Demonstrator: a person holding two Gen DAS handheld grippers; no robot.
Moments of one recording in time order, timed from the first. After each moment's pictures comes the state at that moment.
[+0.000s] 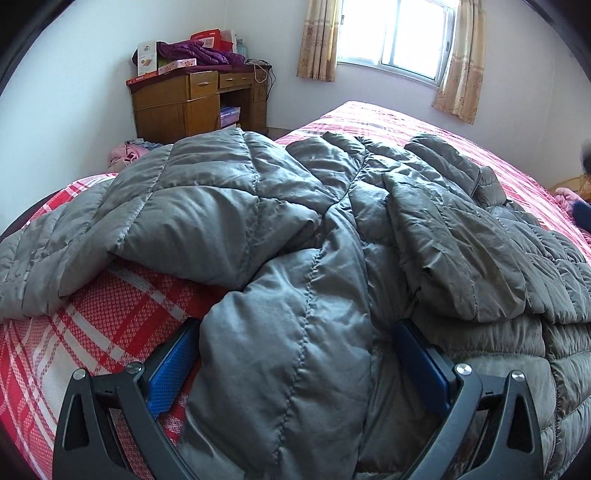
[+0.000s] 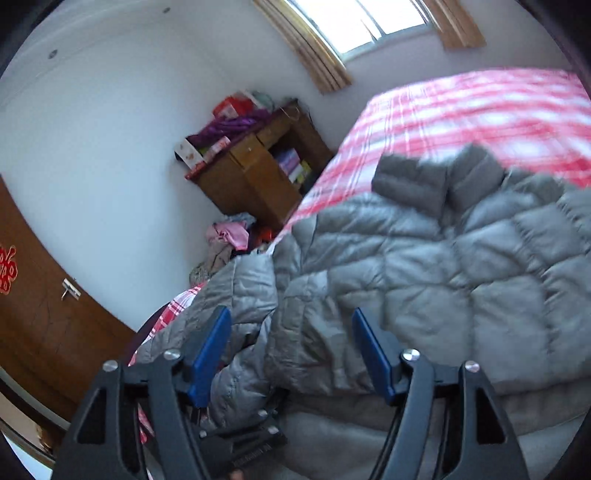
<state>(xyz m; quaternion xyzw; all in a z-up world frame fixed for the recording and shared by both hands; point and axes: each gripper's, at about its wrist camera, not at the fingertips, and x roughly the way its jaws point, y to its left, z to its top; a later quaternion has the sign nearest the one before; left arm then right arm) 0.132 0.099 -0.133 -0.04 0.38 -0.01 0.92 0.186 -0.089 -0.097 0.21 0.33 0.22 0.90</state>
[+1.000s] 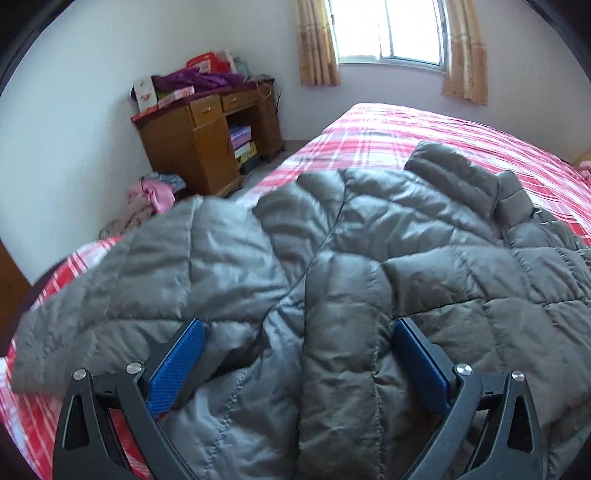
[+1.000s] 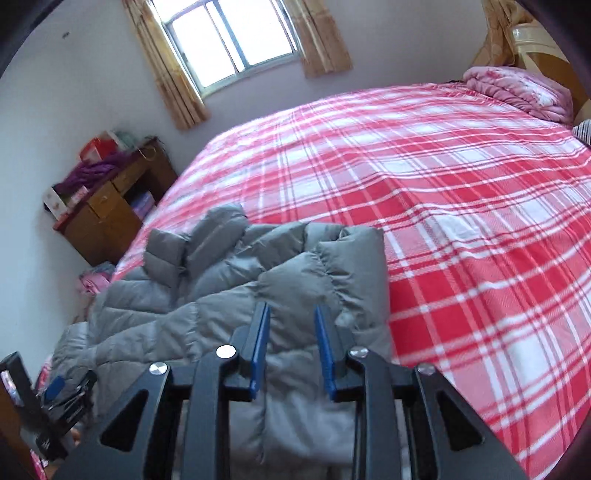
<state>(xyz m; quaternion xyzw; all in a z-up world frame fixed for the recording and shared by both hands) 0.192 0.050 -0.110 0.03 0.37 0.05 0.93 0.199 -0.270 -0.122 0.20 0.36 -0.07 0.91</state>
